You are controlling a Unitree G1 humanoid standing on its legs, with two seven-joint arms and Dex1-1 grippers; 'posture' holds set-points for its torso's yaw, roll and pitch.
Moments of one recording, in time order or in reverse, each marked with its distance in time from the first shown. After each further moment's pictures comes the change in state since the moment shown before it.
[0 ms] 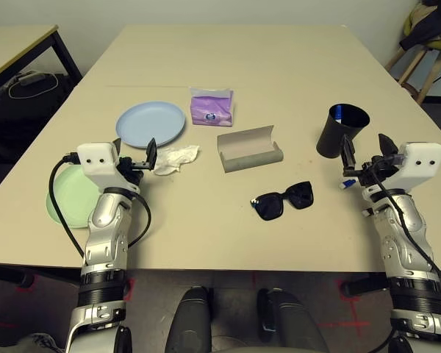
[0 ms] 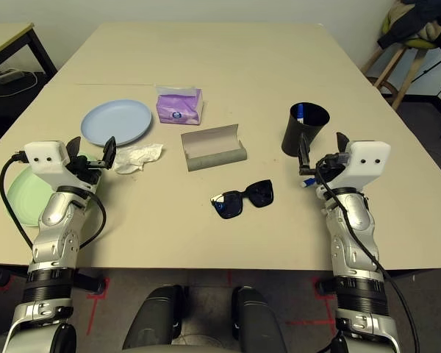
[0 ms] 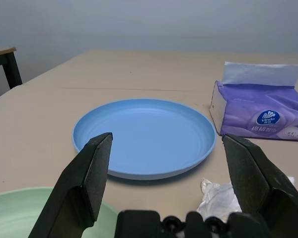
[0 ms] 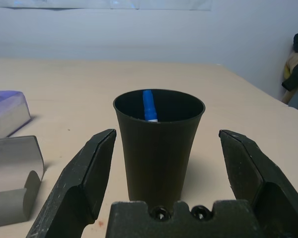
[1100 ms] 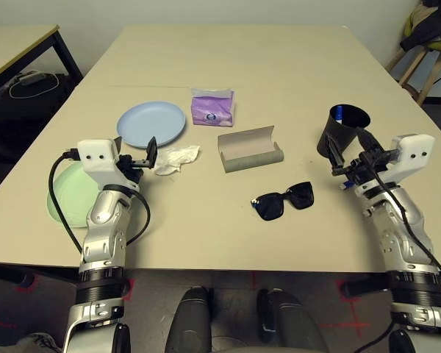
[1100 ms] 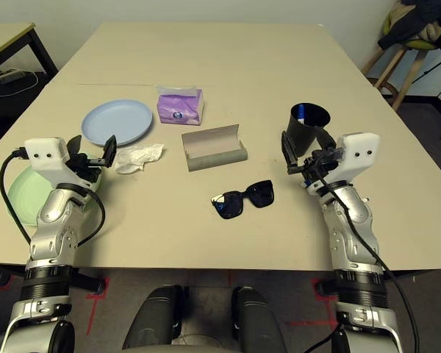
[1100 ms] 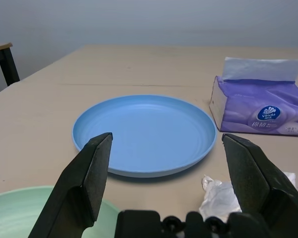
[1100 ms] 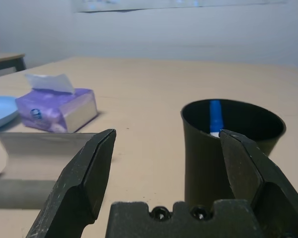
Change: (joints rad) left arm 0.012 0.017 0.000 -0.038 -0.005 0.056 -0.013; right arm -0.041 -0.077 0.026 0.020 0.123 0.060 0.297
